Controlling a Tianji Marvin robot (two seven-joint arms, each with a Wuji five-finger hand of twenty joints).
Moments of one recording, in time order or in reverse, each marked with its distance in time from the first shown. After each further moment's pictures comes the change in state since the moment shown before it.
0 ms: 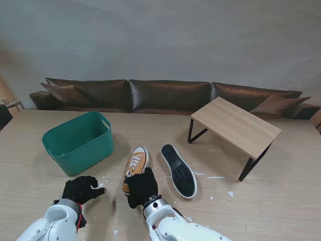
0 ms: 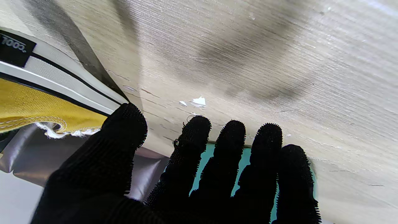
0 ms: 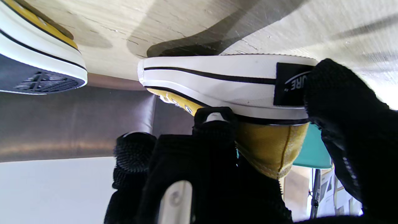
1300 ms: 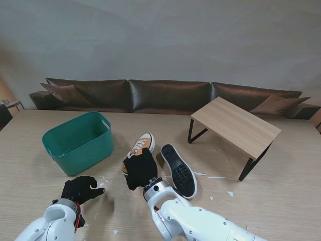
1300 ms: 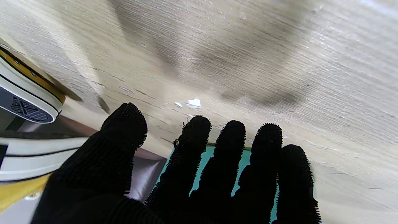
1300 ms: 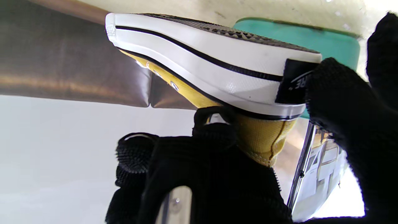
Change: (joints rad) left arm -0.005 0.000 -0.012 0.019 -0.007 -0.024 -0.006; right arm 0.080 0.027 0.039 -0.061 -0.089 -0.047 0.000; left_hand 0.000 0.000 0.000 0.000 0.000 0.001 0.000 0.000 0.000 0.001 -0.002 0.000 0.000 0.000 0.000 0.000 -0.001 0.000 0.000 0.000; right_hand -0.009 -0.005 0.011 -0.021 0.049 0.067 -0.035 0.000 0.023 -0.001 0.003 -0.001 0.010 0.000 0.016 0.029 0.034 -0.051 0.000 0.049
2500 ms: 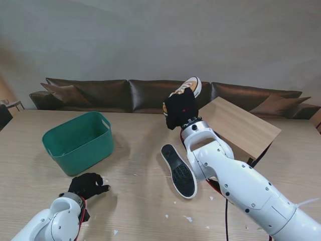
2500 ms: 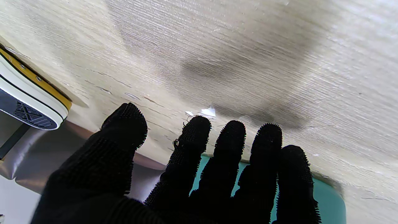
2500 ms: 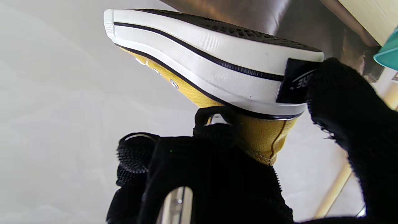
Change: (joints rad) left arm -0.097 0.004 0.044 0.088 -0.050 -0.039 -0.035; right arm 0.073 0.136 0.400 -0.192 -0.262 -0.111 0.313; left_hand 0.000 0.000 0.000 0.000 0.000 0.000 0.000 0.000 0.000 0.000 -0.002 0.000 0.000 0.000 0.000 0.000 -0.008 0.000 0.000 0.000; right_hand -0.003 0.001 0.000 0.000 0.007 0.005 -0.003 0.005 0.001 -0.002 0.005 0.001 0.001 0.000 0.005 0.000 0.000 -0.001 0.000 0.001
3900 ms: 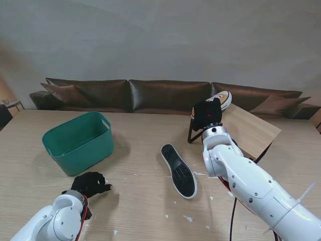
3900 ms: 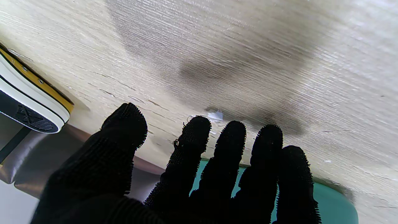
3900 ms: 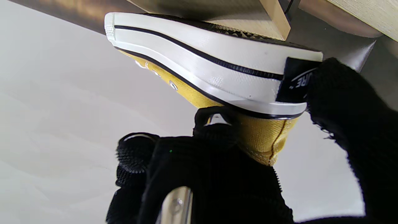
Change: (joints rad) left arm -0.033 0.006 0.024 0.014 -0.016 0.015 -0.027; right arm 0.021 0.003 0.016 0.277 0.137 0.126 -0.124; left_hand 0.000 0.000 0.000 0.000 0.000 0.000 0.000 0.000 0.000 0.004 -0.009 0.000 -0.007 0.010 0.024 0.020 -0.004 0.000 0.000 0.000; right_hand 0.000 0.001 0.000 0.000 0.000 0.001 0.000 0.000 0.000 0.000 -0.001 0.000 0.000 0.000 0.000 0.000 0.000 0.007 0.000 0.001
